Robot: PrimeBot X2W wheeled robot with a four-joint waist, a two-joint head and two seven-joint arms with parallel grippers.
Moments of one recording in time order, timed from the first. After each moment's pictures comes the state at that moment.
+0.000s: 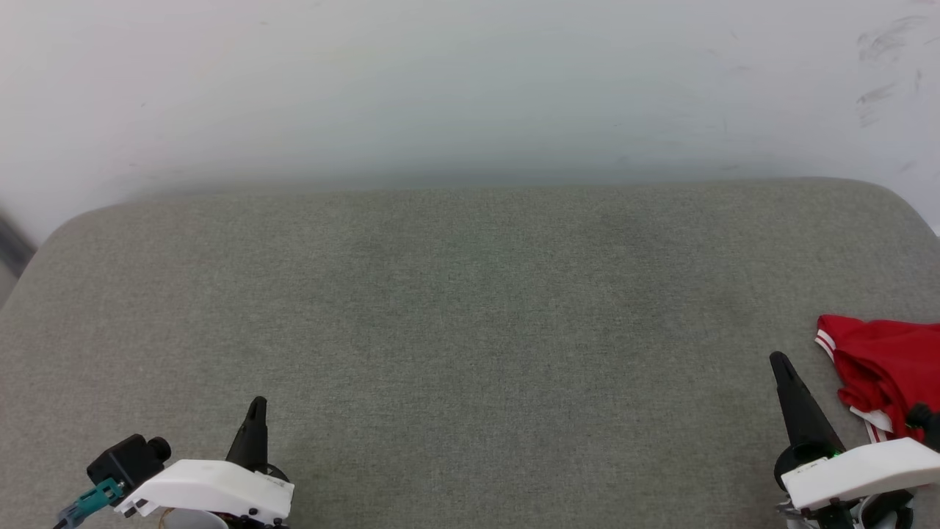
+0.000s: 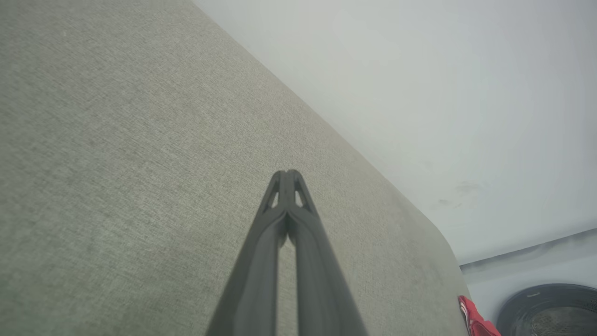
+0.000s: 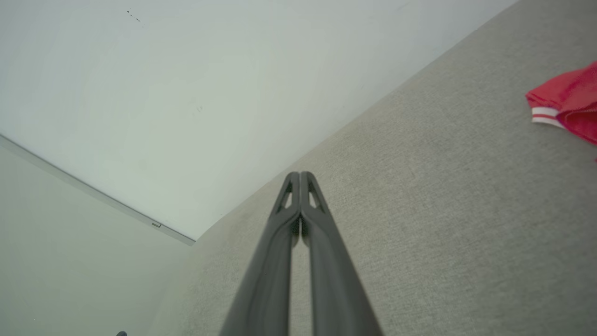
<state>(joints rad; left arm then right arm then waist) -0.01 0.24 -0.17 0.16 -1.05 0.11 -0.10 0.02 -0.06 -0.08 0.05 0.83 0.13 0.09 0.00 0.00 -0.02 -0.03</state>
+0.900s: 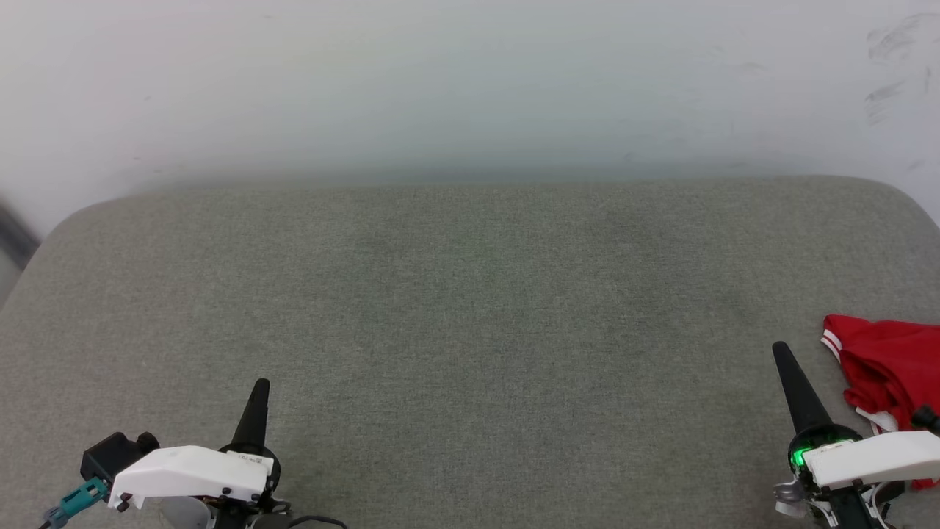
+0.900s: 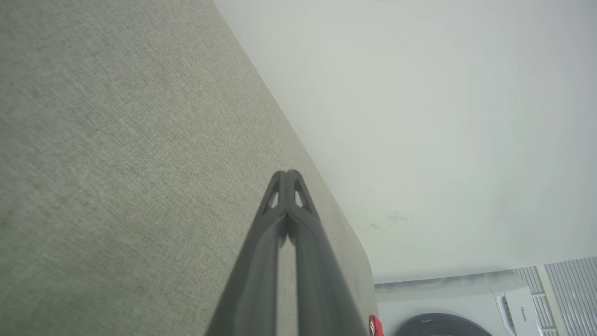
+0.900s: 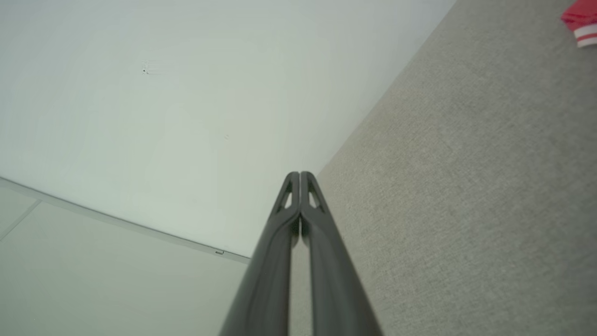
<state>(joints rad) -0.04 0.17 -0.06 0.19 -1.28 0.01 -0.02 -0.03 -0.06 -0.10 0.13 1.14 0.13 0.10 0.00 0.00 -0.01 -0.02</state>
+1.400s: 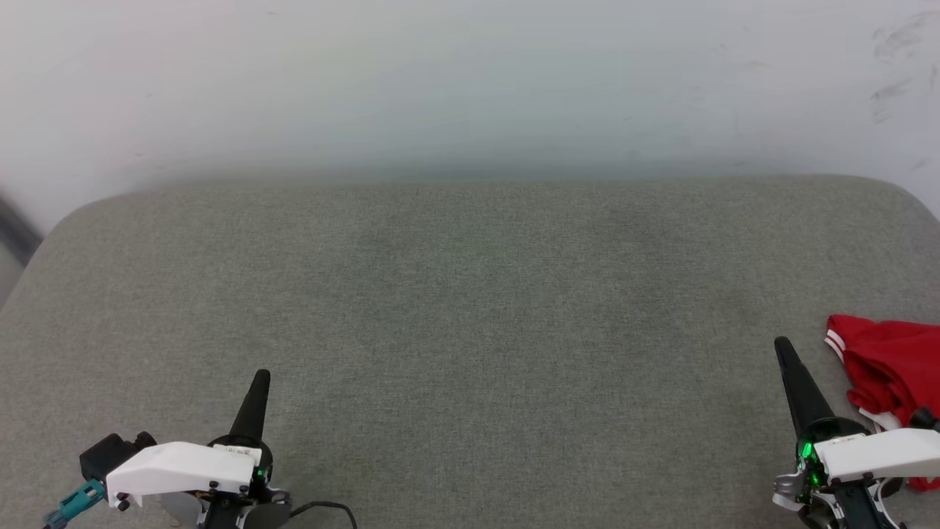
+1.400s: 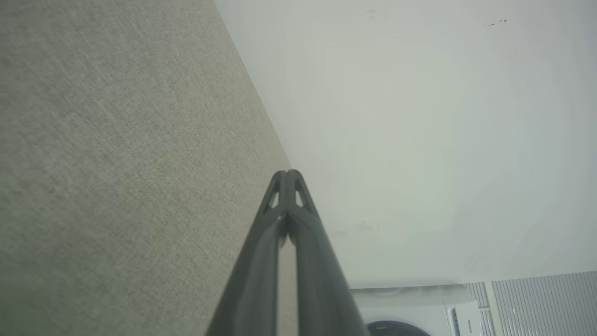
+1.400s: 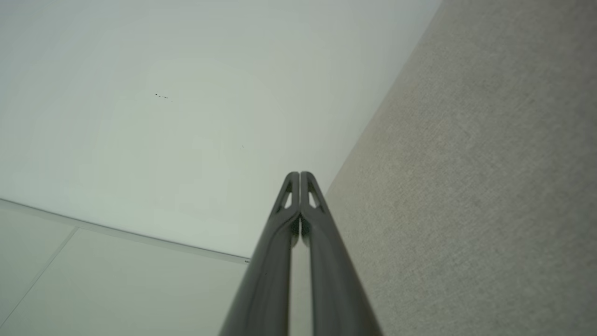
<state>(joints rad) -0.06 0.14 -0.01 0.21 -1.38 -0.03 0.02 -0.05 -0.05 -0.10 0.17 1.28 0.13 0.10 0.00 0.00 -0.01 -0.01</state>
